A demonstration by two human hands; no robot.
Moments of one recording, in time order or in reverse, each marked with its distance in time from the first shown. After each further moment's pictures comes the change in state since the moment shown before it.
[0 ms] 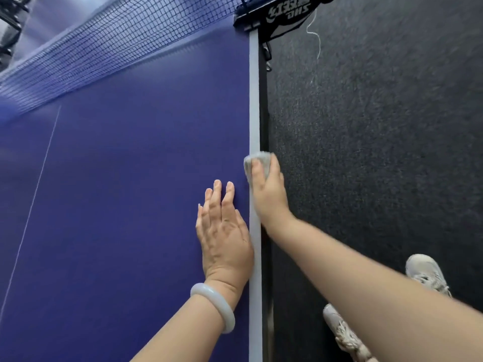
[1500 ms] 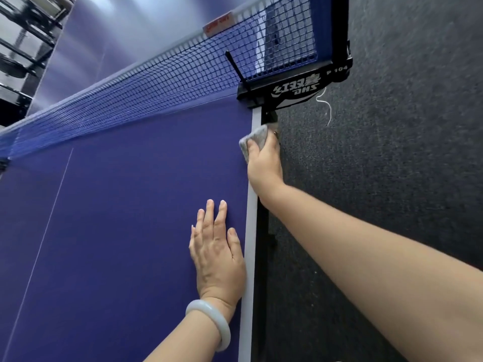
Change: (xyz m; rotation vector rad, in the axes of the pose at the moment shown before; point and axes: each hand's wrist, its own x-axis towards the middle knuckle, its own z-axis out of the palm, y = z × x) left_hand 0.136 0.039 0.001 -0.063 0.051 -0.111; right_hand 0.203 -0.115 0.004 -0.077 -0.005 -0.110
